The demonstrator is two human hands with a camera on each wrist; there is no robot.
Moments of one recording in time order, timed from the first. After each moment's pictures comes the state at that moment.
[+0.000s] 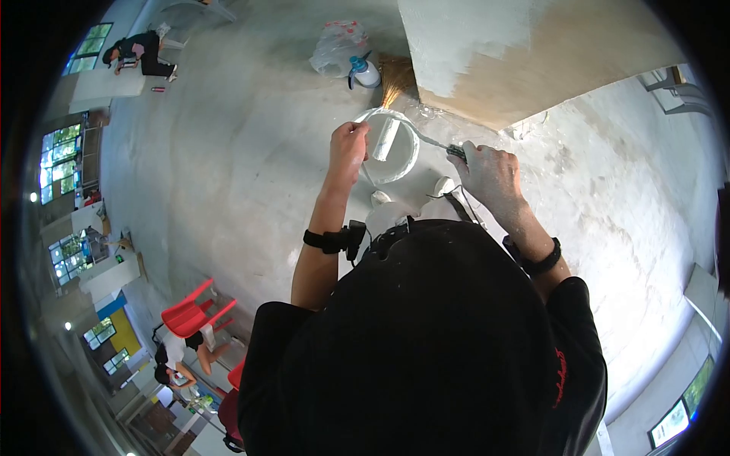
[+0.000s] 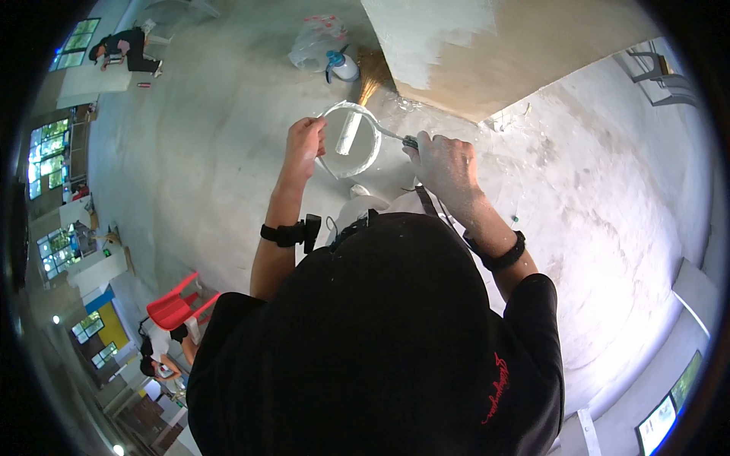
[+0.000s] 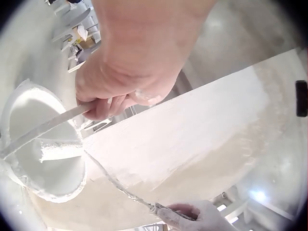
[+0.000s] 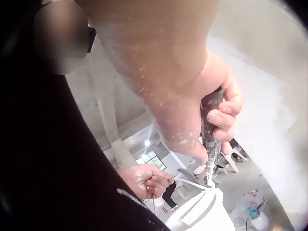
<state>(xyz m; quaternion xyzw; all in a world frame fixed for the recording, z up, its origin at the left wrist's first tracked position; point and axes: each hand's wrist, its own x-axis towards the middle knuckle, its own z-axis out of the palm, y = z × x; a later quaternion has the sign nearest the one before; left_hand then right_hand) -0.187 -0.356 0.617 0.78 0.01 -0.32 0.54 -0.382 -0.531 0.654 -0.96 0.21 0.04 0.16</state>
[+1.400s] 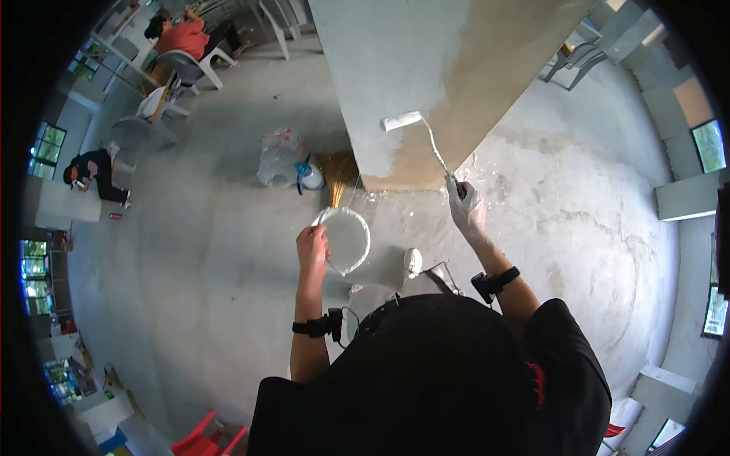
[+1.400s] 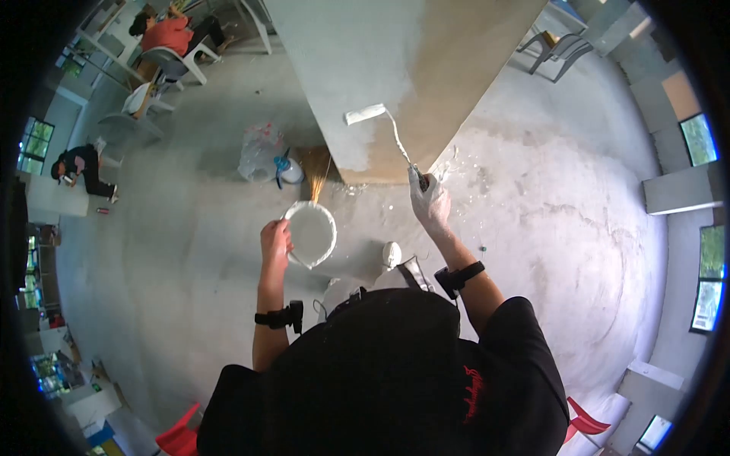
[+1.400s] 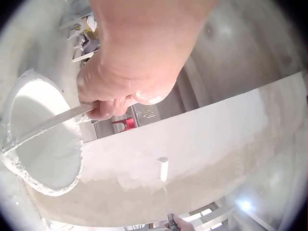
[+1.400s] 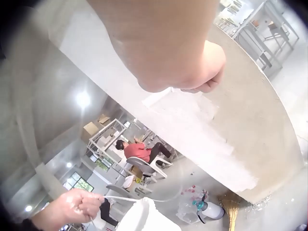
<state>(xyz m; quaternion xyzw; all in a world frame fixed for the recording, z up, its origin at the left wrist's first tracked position) -0.151 -0.309 0.589 0.70 0.00 -0.38 0.60 -0.386 -0.541 0.597 -0.71 0.60 -0.21 0.30</state>
